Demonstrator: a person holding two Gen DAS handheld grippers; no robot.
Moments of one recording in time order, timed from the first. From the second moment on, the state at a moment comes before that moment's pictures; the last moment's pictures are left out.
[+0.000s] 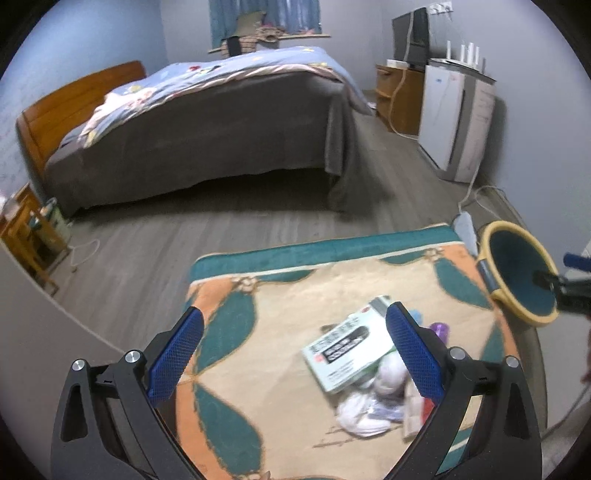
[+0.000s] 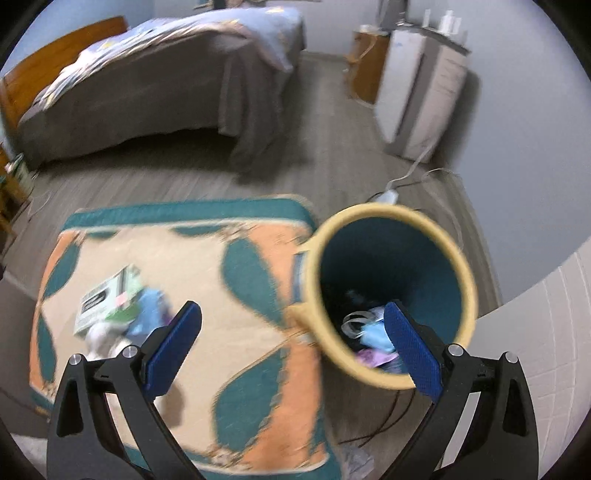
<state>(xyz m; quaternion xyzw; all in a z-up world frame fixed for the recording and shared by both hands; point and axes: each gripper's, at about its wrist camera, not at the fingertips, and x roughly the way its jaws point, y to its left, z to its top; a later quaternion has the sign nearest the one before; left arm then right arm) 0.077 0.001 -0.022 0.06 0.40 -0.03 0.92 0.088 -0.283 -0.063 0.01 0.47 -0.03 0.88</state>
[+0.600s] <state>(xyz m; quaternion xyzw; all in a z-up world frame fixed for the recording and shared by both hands) 0.081 0.040 -0.031 0.03 0.42 -0.05 0.91 0.062 -0.168 -0.124 0.00 0.52 0.06 0.85</state>
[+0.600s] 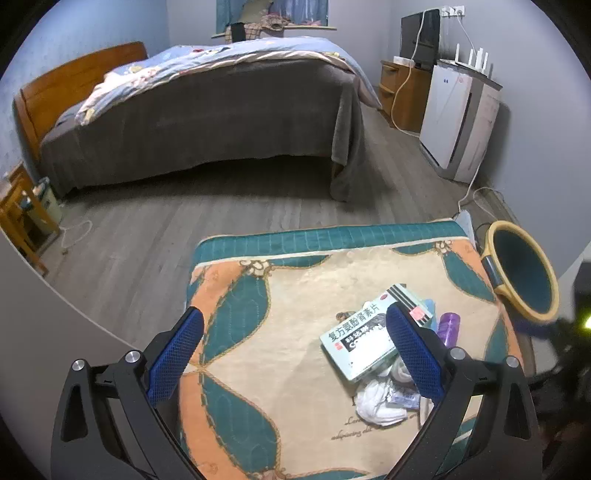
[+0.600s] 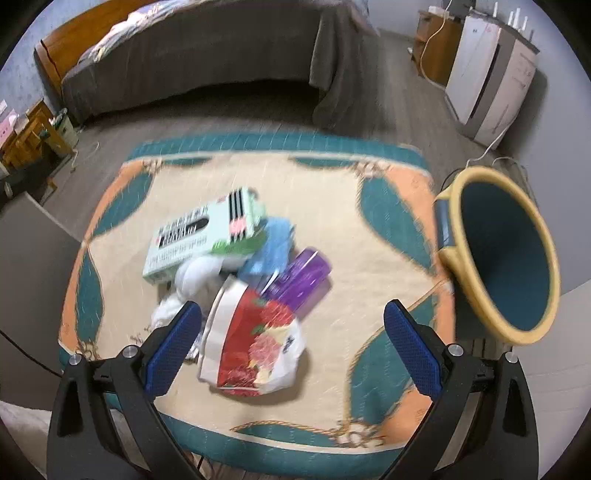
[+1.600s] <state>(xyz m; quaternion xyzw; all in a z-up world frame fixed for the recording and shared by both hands) 0.090 0.012 -0.067 0.08 0.46 -0.09 0.88 0.067 -0.175 -0.128 -0.05 0.58 0.10 0.81</state>
